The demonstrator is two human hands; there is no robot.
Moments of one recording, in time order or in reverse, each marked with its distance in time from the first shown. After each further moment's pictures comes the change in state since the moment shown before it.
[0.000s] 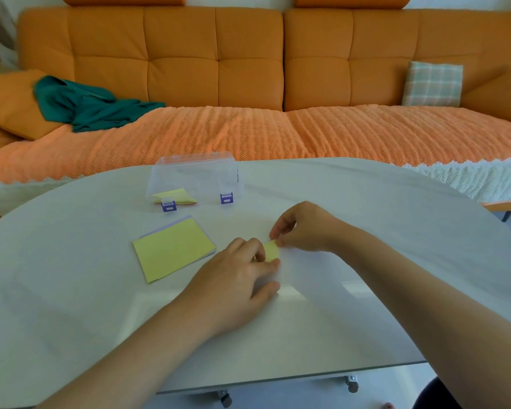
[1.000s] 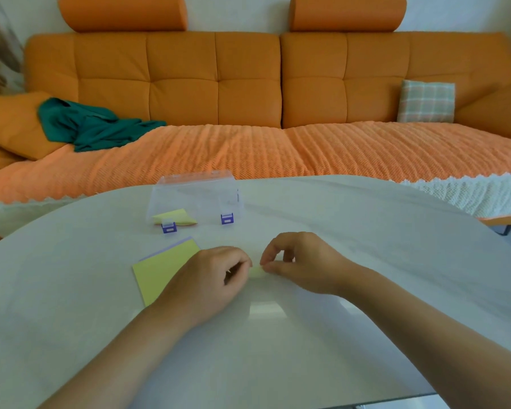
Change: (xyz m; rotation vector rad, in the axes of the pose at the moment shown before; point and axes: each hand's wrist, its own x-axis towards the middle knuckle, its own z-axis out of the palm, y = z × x) left_hand 0.012 -0.034 -0.021 -0.268 0.281 -0.078; right_hand -0.024 -0.003 0.012 0.104 0.065 -0.282
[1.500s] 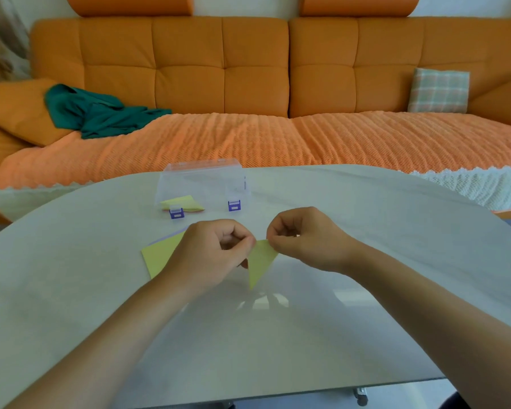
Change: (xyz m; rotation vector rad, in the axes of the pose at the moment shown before) left_hand 0.004 0.007 -0.014 -0.504 0.005 -0.333; right_hand 0.000 -0.025 -0.005 0.262 0.023 0.060
